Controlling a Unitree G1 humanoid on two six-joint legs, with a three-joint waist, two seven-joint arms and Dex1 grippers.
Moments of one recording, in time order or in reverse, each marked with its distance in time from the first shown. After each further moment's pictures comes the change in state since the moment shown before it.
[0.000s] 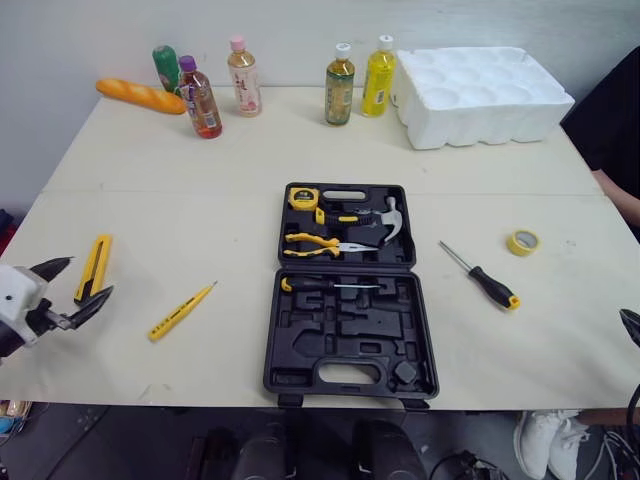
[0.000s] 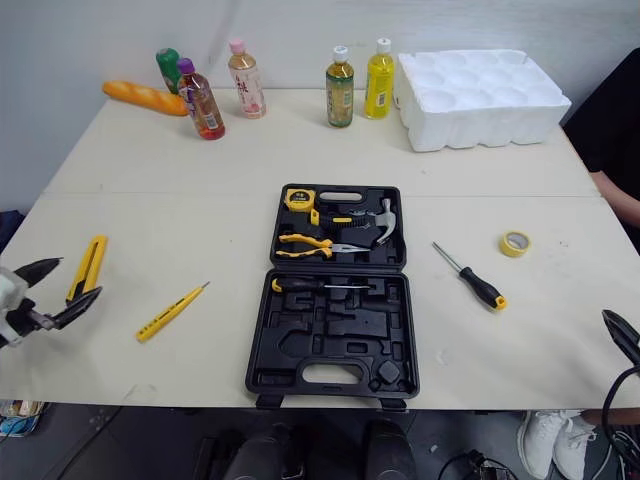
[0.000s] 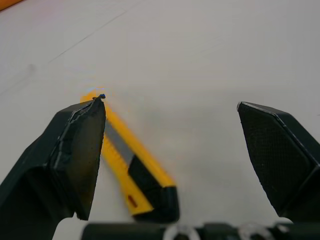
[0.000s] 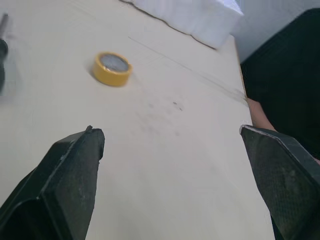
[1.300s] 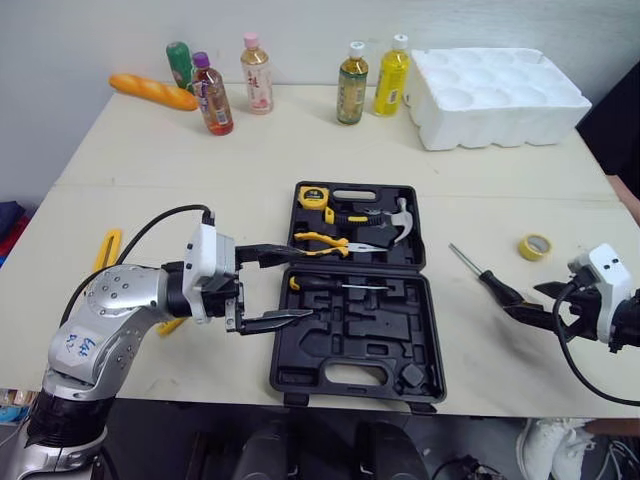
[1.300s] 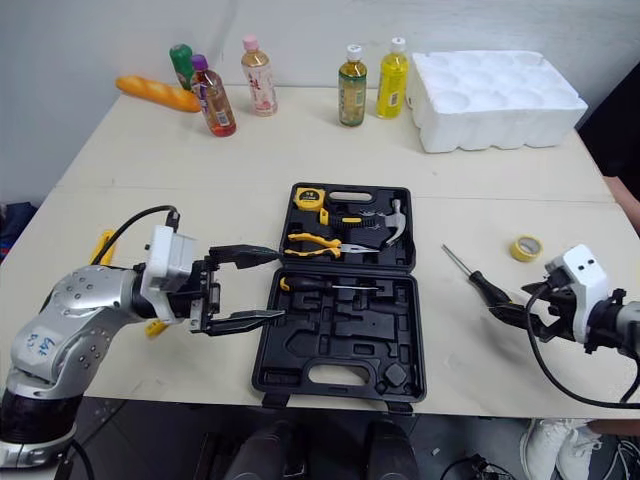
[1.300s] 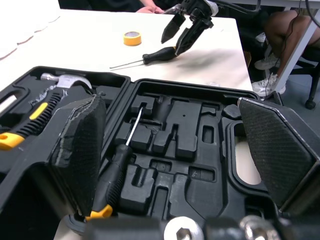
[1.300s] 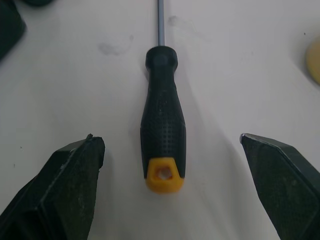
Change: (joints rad) left arm -0.173 -0.188 -0.437 -1.018 -0.315 0.741 -0.048; right arm -0.215 -0.167 0.424 -0.535 -0.006 1.093 -0.085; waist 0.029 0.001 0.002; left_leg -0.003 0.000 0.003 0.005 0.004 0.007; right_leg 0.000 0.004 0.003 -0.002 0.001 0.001
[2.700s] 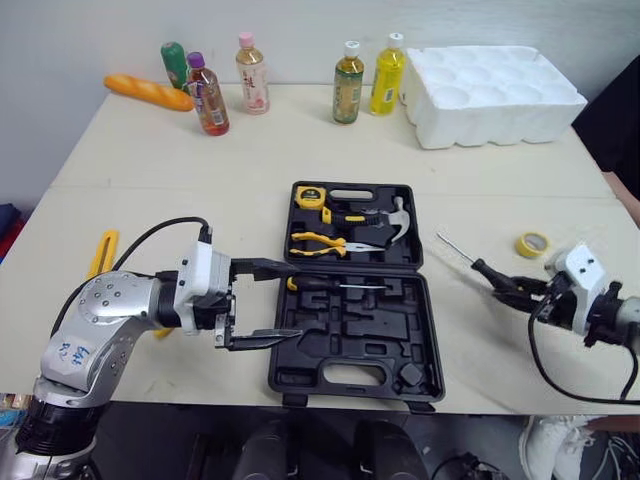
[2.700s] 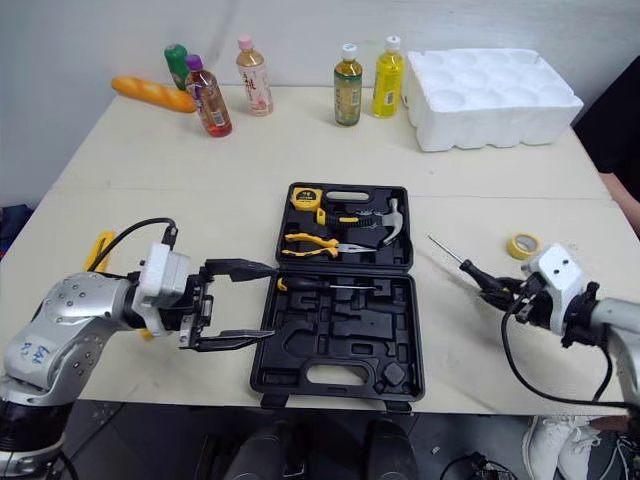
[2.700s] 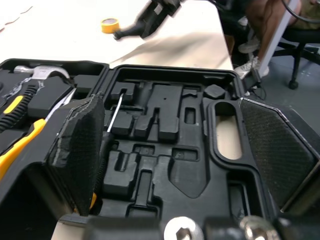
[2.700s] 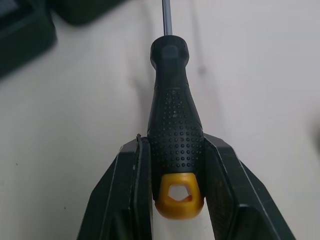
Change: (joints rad) left arm 0.054 0.043 0.024 0.025 0.015 -0.090 -0.128; right arm -0.101 0.043 0.037 0.018 -0.114 -0.314 0.109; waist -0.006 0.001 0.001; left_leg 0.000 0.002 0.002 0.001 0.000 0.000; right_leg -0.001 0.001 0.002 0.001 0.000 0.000
